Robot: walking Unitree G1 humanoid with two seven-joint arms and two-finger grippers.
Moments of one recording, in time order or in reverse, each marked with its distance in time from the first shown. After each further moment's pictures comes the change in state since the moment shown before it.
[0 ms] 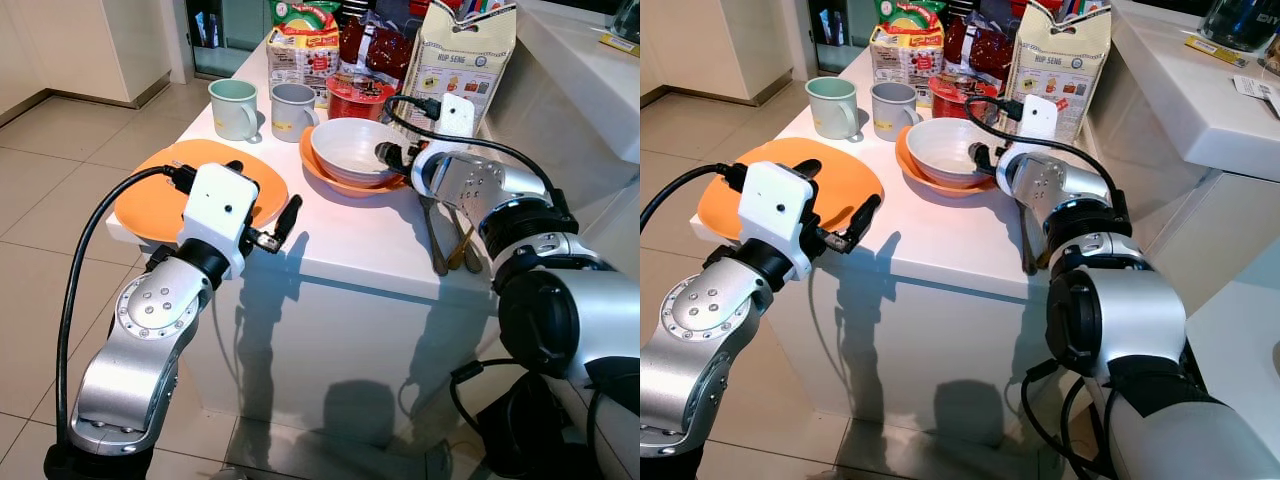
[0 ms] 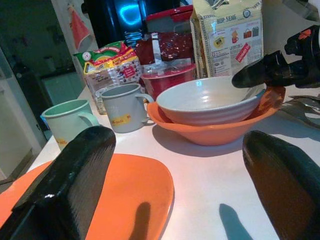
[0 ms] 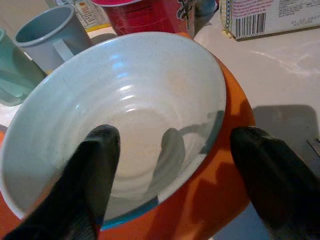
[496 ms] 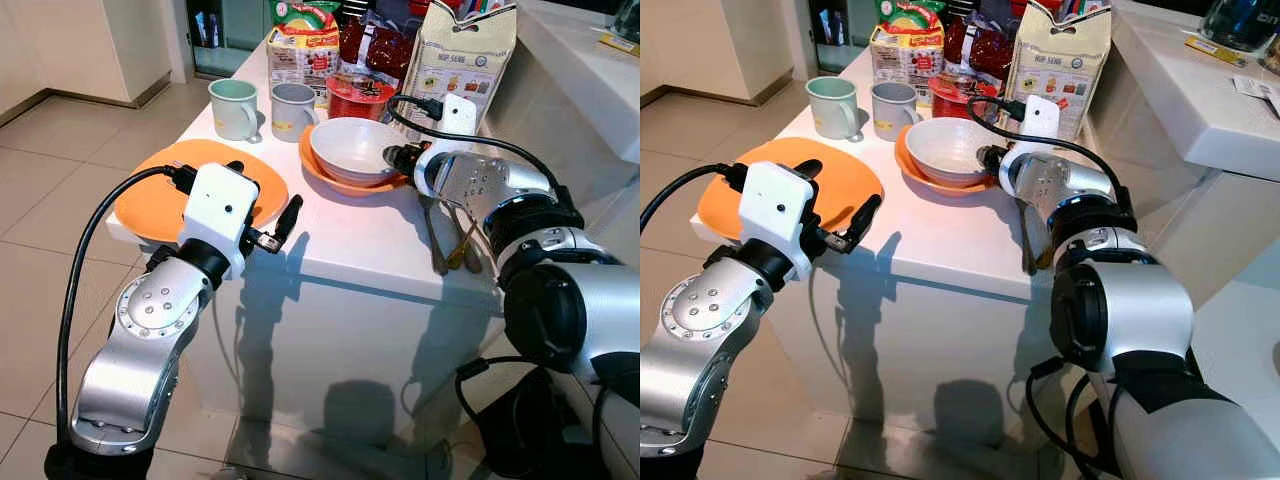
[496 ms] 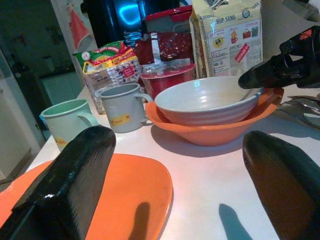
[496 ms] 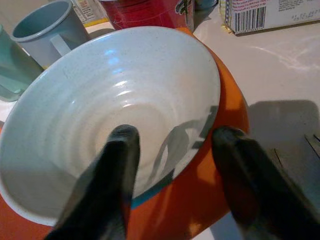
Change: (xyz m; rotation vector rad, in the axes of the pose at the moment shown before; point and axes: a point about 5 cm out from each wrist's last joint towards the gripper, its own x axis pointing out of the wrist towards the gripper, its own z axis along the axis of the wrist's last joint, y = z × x) left arm 0.000 0.000 0.000 -0.004 -0.002 -0.002; right arm -0.001 -0.003 0.002 0.002 0.017 0.006
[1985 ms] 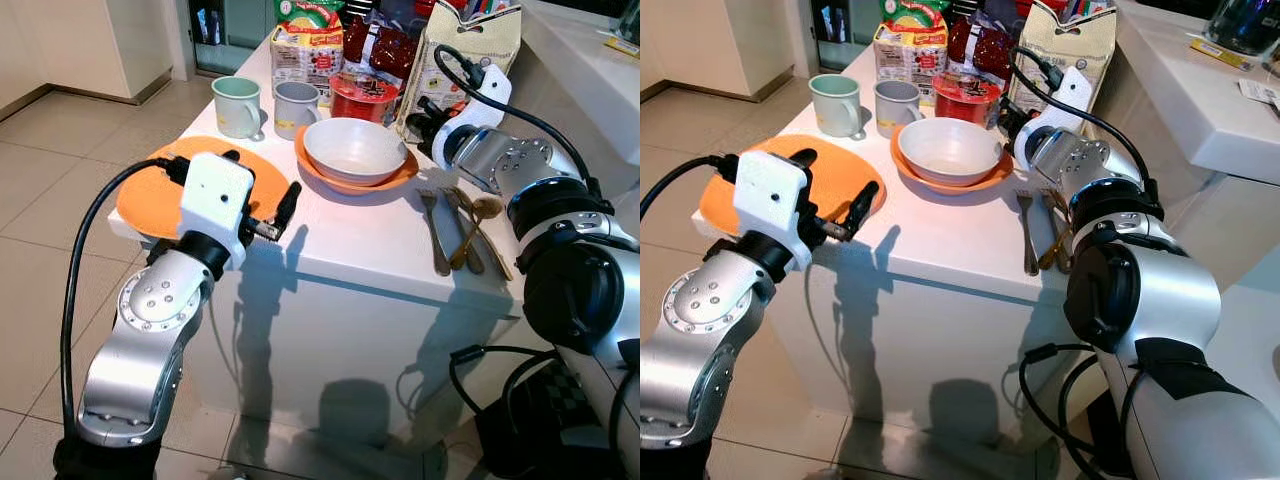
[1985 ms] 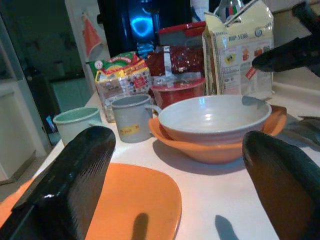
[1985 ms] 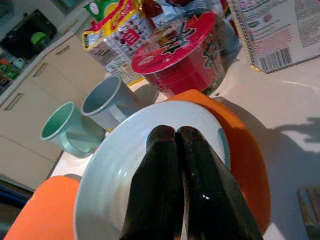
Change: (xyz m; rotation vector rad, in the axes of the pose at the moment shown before) left arm 0.006 0.003 0.008 -0.025 -0.051 0.044; right arm -0.011 -0.003 0.034 0.224 -0.142 0.137
